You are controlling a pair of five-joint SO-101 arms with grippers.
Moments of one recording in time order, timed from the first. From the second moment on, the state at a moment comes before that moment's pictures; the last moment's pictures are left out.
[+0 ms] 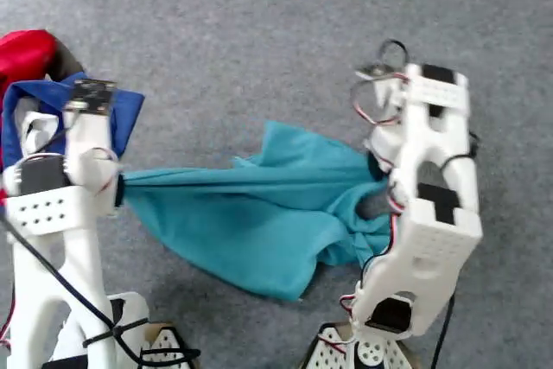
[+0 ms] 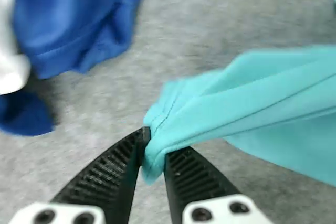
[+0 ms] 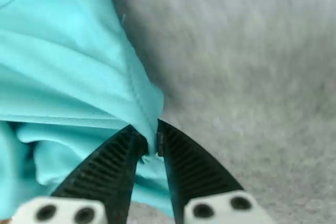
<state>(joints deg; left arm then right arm) -14.9 -39.5 39.3 80.8 -17.7 16.4 26.8 -4.1 89.5 39.7</state>
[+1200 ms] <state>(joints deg) -11.2 -39.5 49.5 81.4 -22.0 18.2 3.5 -0.7 96.3 52.7</state>
